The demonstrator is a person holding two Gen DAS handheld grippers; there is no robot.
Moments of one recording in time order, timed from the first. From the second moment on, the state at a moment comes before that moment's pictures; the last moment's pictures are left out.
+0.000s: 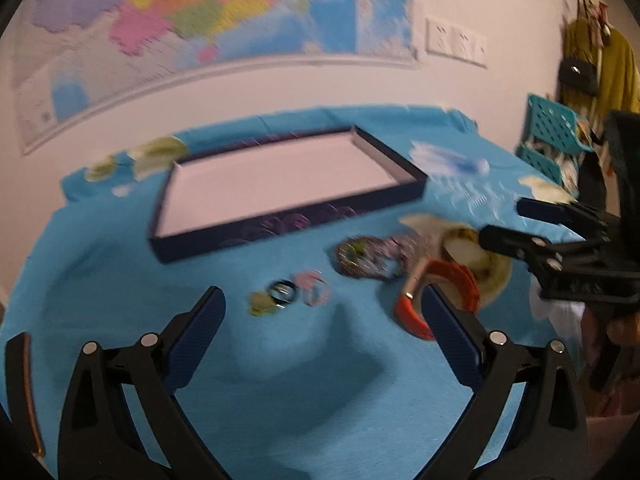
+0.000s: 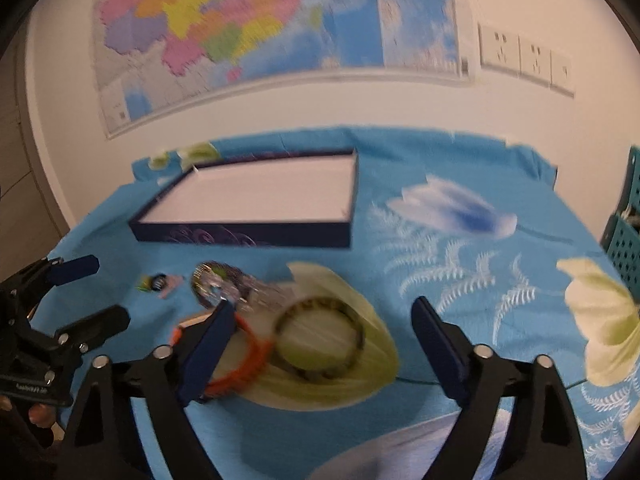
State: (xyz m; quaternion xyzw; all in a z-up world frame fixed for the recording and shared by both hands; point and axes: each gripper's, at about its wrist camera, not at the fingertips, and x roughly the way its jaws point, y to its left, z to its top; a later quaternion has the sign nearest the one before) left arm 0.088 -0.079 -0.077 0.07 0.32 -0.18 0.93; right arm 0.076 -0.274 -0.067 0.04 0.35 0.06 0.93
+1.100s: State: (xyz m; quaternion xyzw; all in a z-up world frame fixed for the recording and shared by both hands) left arm 0.116 -0.105 -0.109 0.05 0.42 -0.29 0.86; right arm 0.108 -0.290 -0.090 0.04 0.43 0.12 0.89
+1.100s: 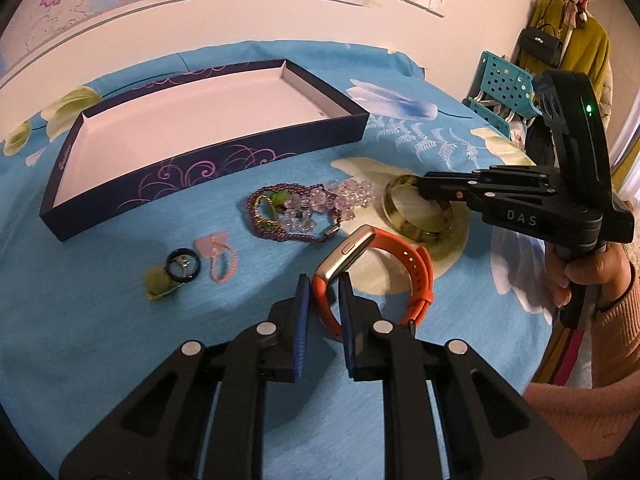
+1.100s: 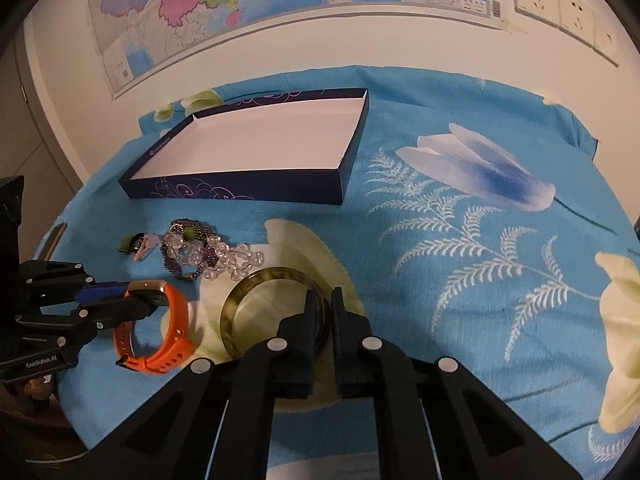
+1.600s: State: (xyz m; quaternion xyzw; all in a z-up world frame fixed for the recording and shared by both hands) left arm 0.172 -0.050 -0.045 0.09 0.36 -0.24 0.90; right arm 0.148 -0.275 -0.038 0.07 0.37 0.15 0.92
